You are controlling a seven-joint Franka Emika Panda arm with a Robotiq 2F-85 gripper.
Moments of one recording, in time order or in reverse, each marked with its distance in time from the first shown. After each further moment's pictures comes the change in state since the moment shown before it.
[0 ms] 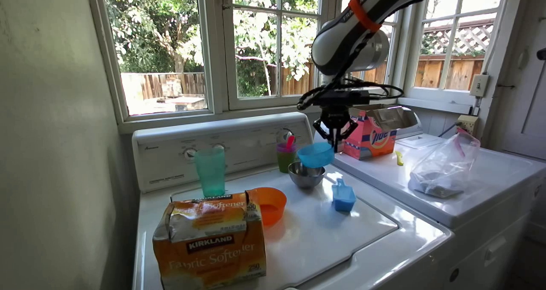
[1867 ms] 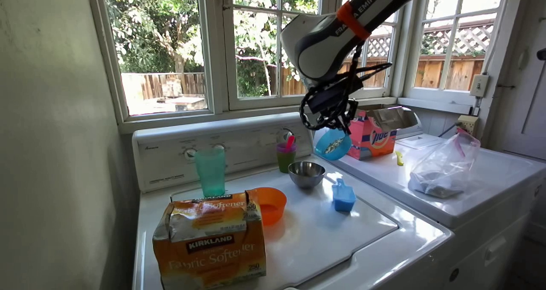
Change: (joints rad) arm 0.050 0.050 0.089 0.136 -0.544 -0.299 0.177
